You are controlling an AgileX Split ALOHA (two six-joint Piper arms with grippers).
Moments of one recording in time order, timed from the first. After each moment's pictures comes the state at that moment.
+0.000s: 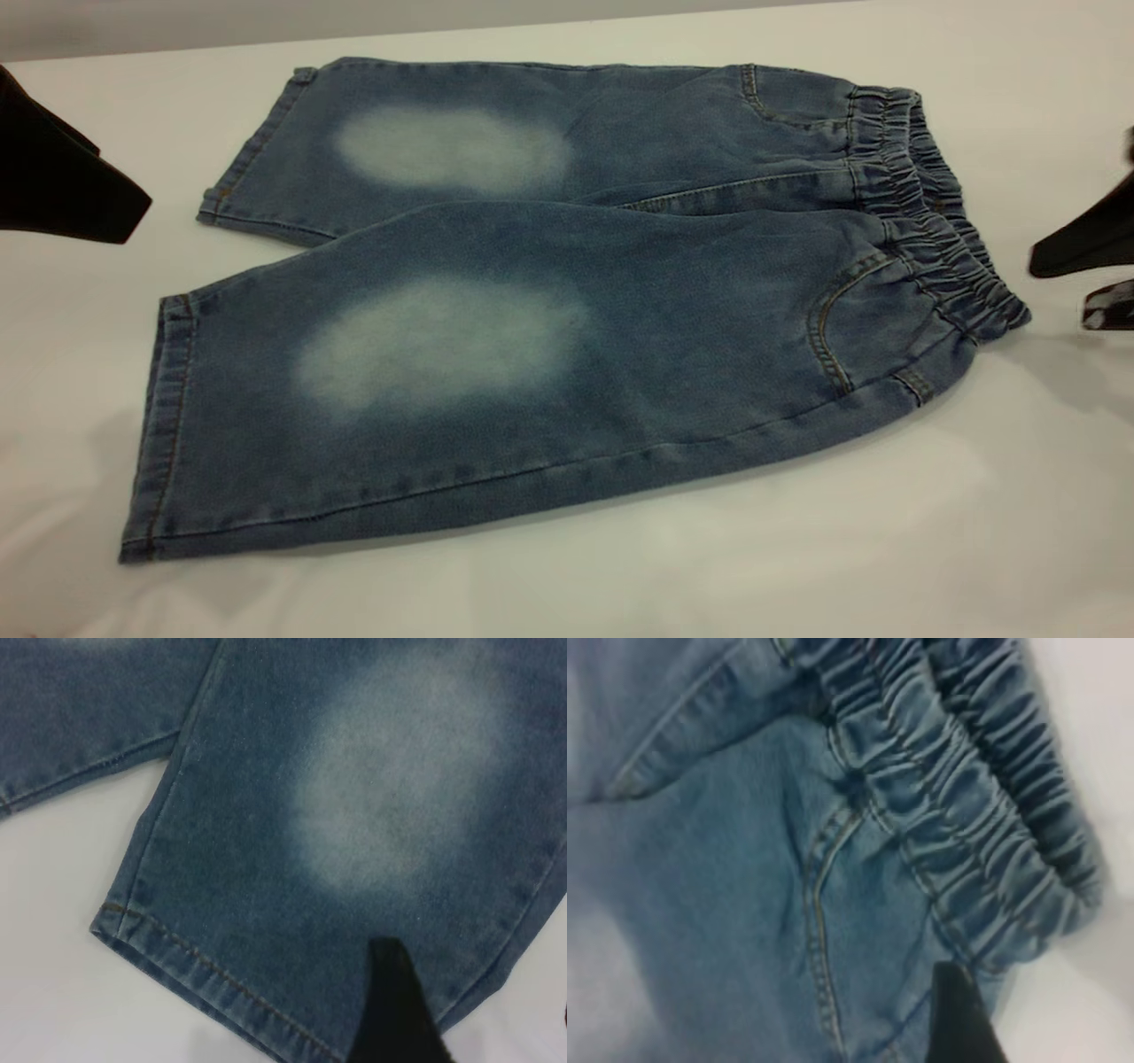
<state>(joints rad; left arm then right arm) -0.19 1.25 -0.59 -0.56 0.56 1.00 -0.30 1.96 -0.52 1.71 0.69 -1.52</state>
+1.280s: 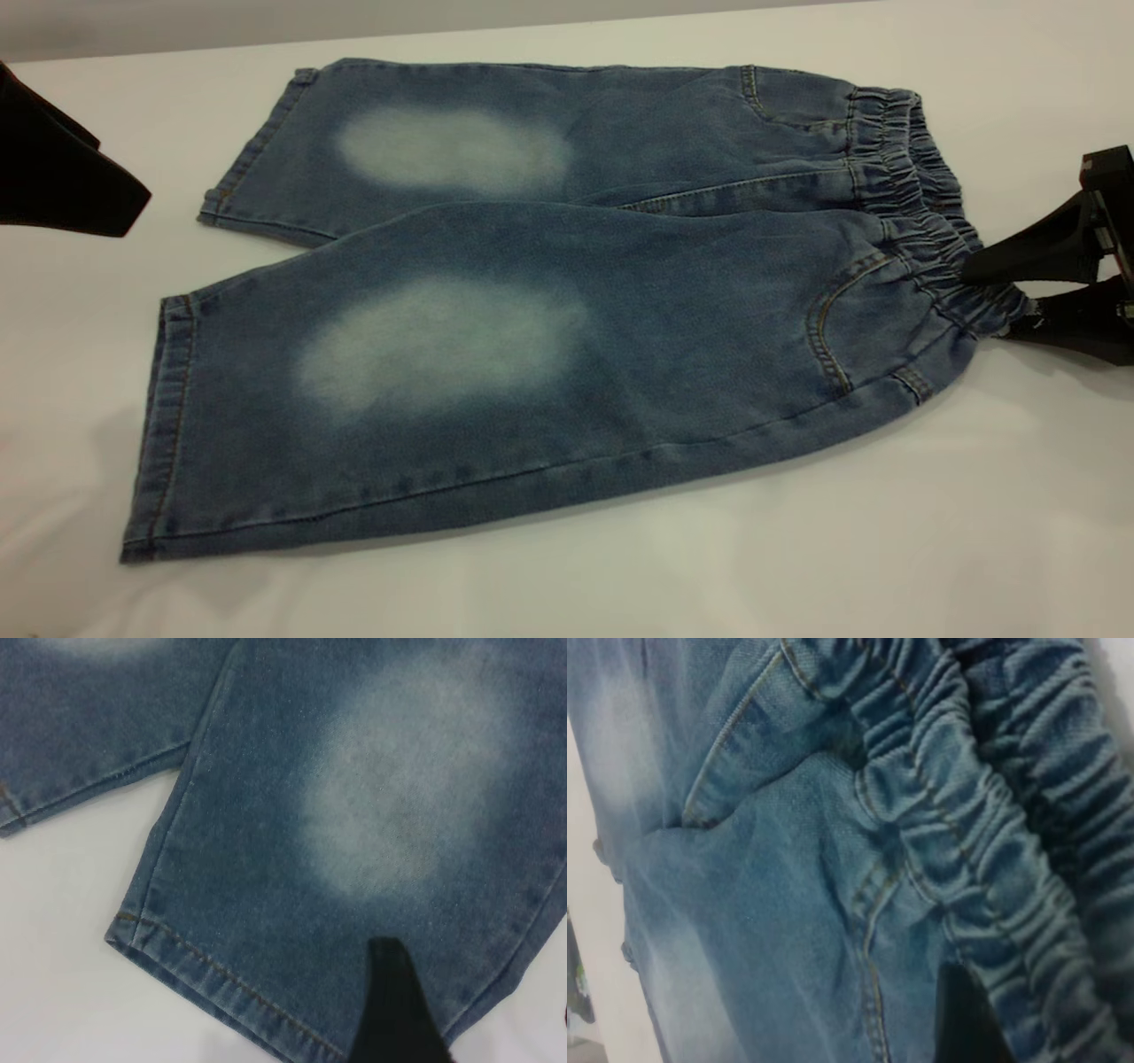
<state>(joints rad) -0.19 1.25 -0.59 -0.56 0.54 1.02 -0.33 2.32 -0.69 1.74 0.90 -1.57</state>
